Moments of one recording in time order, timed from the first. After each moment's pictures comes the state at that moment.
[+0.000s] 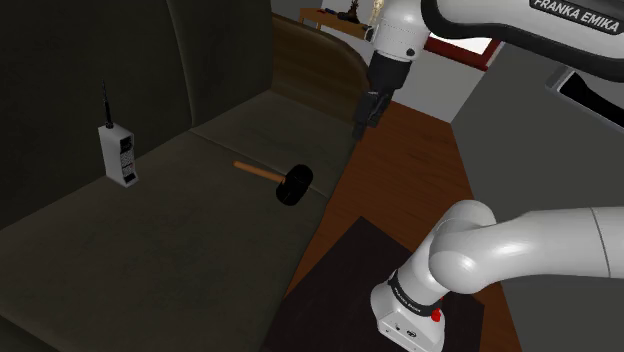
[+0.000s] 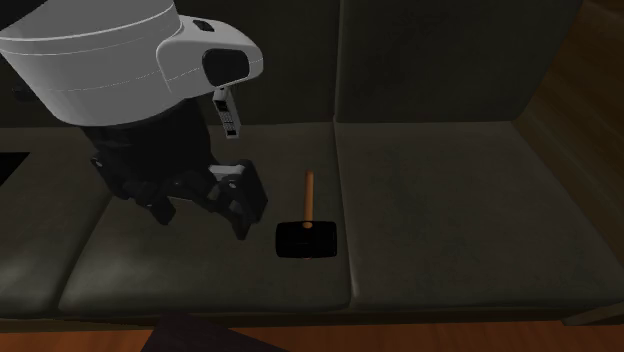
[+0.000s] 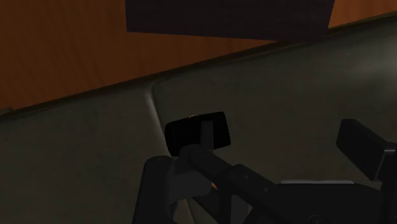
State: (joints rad) arm -0.01 -0.75 0.05 -2.30 0.02 1.49 -0.06
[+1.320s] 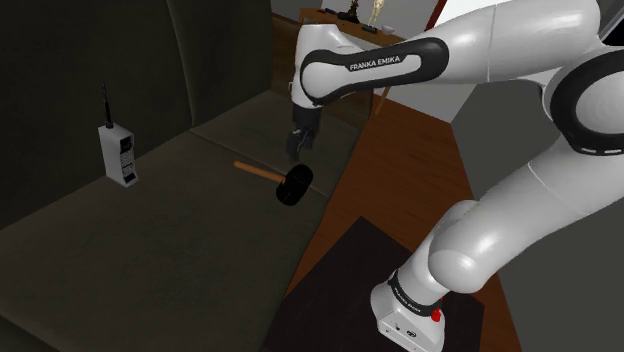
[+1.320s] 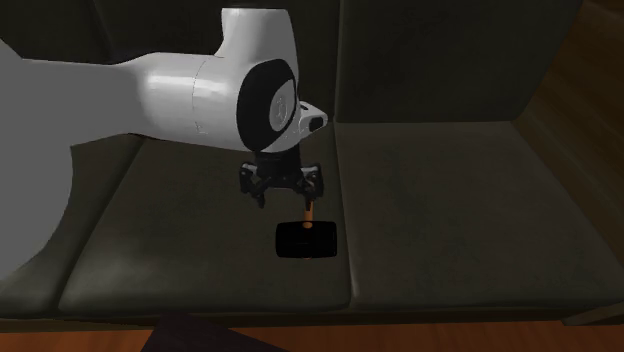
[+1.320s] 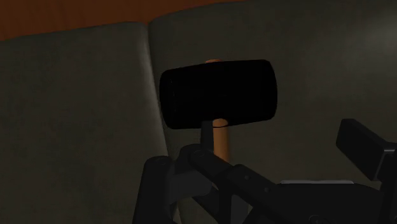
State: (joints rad) arm -0.02 -0.18 0.04 -2.27 -0.06 1.98 -0.16
